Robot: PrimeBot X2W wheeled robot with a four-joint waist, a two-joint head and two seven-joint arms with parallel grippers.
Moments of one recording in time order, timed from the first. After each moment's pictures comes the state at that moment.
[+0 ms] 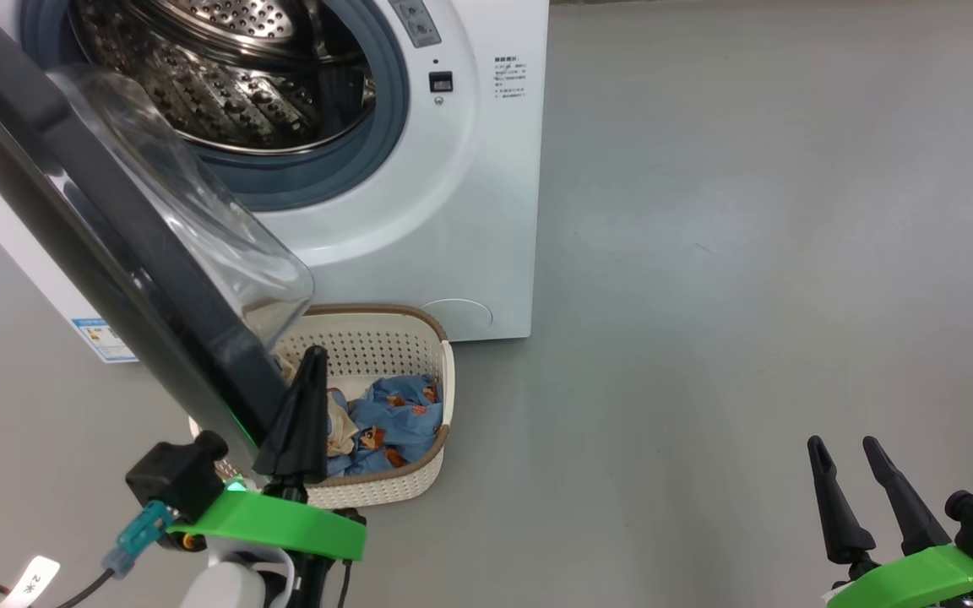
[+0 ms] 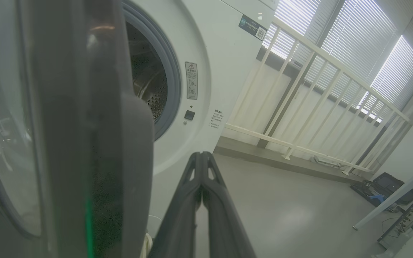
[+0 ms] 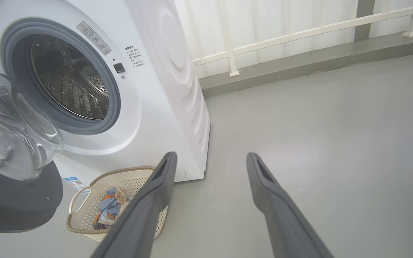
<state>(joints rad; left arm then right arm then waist) -0.27 0.04 -0.26 0.31 -0.56 -0.13 -0.26 0.02 -0.22 0.10 0.27 0.53 0.13 -0.25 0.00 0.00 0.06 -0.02</state>
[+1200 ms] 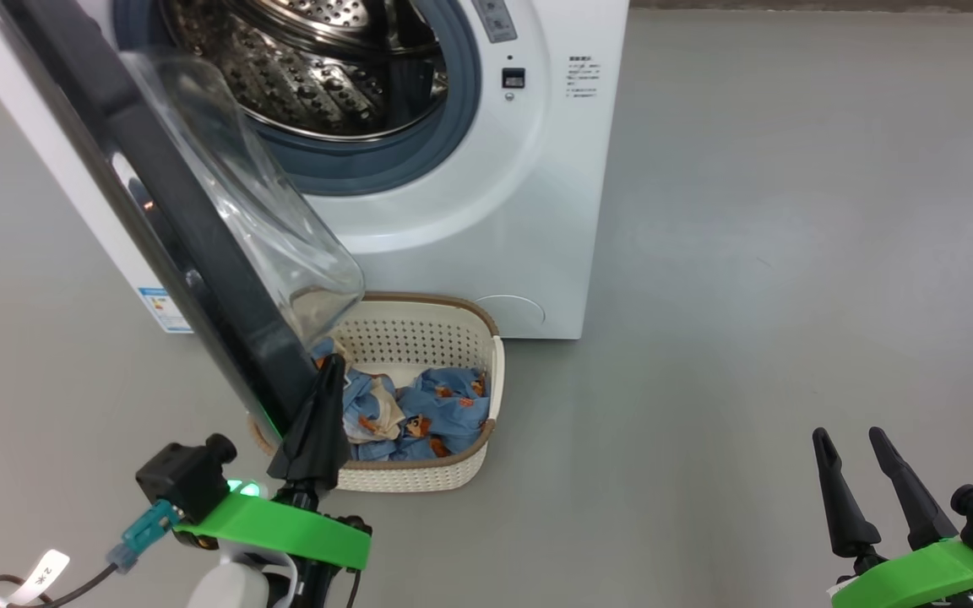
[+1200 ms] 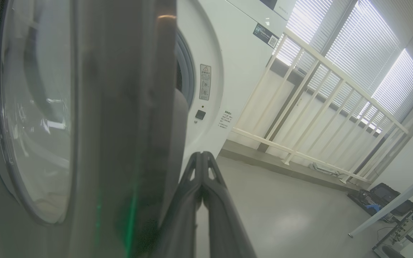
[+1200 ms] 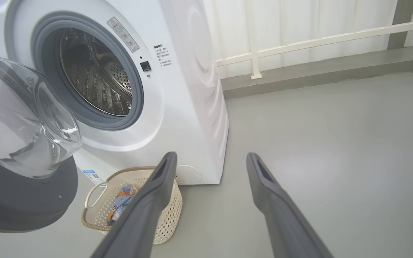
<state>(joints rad) -0.29 0.02 -0.23 0.39 -0.58 -0.14 -0.26 0.02 -0.22 0.08 0.25 0.51 0.13 -0.25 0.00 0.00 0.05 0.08</state>
